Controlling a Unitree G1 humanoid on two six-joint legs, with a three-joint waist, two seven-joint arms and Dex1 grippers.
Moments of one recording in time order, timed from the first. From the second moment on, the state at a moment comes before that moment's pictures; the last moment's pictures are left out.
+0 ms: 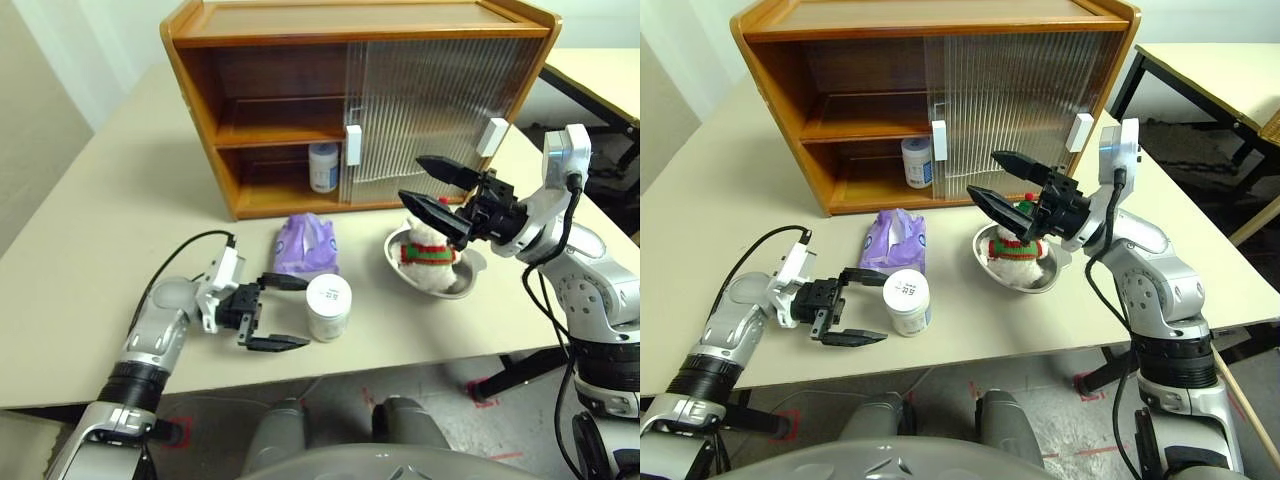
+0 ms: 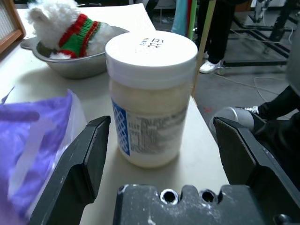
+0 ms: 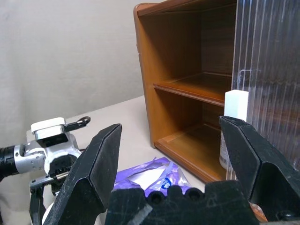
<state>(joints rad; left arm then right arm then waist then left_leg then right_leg) -0.23 0.52 -0.13 0.26 -0.39 -0.14 -1.54 -0.33 -0.47 -0.13 -0.25 0.69 0.39 0.87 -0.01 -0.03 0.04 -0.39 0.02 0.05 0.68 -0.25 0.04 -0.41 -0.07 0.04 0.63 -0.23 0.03</state>
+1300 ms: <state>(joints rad) -0.24 0.50 -0.15 0.11 -0.42 0.03 -1.45 -0.29 -0.48 -0.13 -0.28 0.69 0.39 0.84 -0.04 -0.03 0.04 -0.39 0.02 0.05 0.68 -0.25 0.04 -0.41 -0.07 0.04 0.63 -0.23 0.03</state>
